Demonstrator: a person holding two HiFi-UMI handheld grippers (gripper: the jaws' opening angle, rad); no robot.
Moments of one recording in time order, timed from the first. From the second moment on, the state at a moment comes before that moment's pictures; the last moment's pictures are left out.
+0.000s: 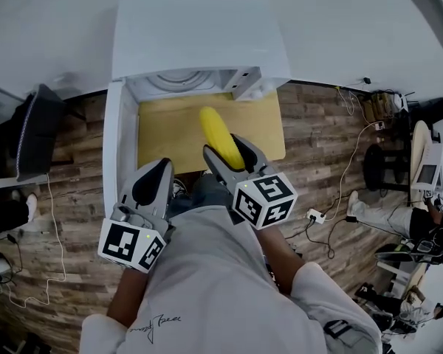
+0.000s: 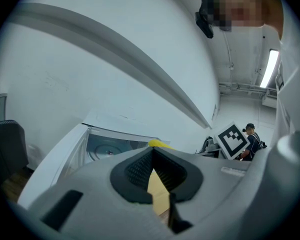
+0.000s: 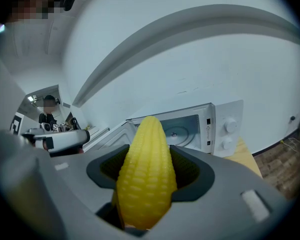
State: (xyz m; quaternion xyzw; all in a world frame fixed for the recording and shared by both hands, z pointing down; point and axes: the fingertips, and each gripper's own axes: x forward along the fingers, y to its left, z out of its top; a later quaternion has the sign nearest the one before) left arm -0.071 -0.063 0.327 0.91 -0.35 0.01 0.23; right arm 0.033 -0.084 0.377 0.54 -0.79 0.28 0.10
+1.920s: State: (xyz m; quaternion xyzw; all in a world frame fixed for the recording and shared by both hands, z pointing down) left arm -0.065 -0.058 0.342 0.89 -0.39 0.03 0.24; right arm 0.036 -0.122 0.444 0.50 -0.79 0.31 0.14
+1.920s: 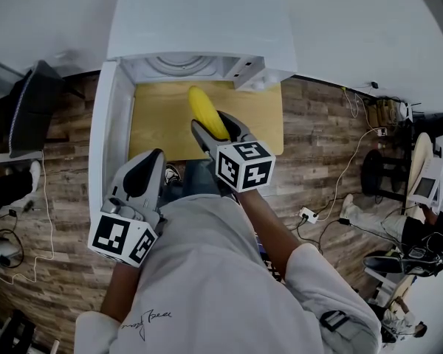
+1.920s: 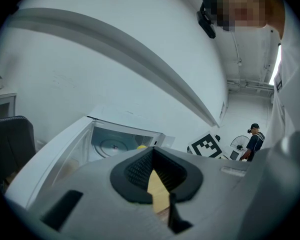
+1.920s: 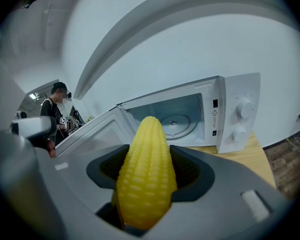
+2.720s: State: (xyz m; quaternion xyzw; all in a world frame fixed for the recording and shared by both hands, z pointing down) left arm -0.066 -0.089 0.356 0.87 -0.41 0.05 0.25; right arm 0.031 -0.163 0.471 0.48 -0.80 0.33 0.17
